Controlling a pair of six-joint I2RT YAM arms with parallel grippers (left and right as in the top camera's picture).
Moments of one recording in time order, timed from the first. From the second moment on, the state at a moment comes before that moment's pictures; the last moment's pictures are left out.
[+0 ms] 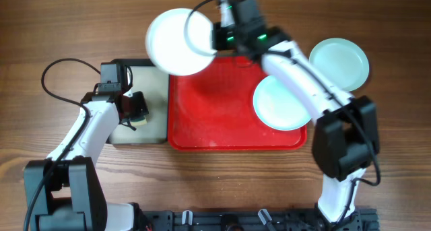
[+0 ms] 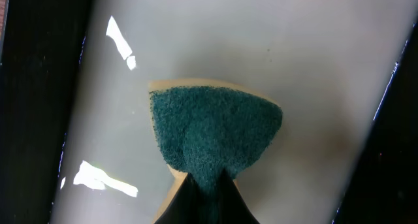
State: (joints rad) left arm 0.04 1.58 0.87 -0.56 -0.03 -0.24; right arm 0.42 2.03 1.69 -0.46 -0.24 0.41
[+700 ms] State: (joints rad) left arm 0.04 1.58 0.87 -0.55 -0.03 -0.25; right arm -0.37 2.03 1.70 -0.94 0.00 0.37
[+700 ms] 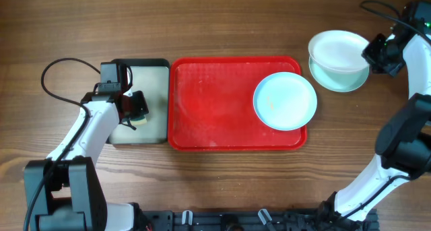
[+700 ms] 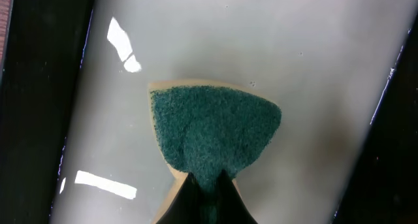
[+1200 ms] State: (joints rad) left arm 0.04 1.58 0.87 -0.55 -0.03 -0.25; right arm -0.37 2.03 1.62 -1.00 0.04 0.28
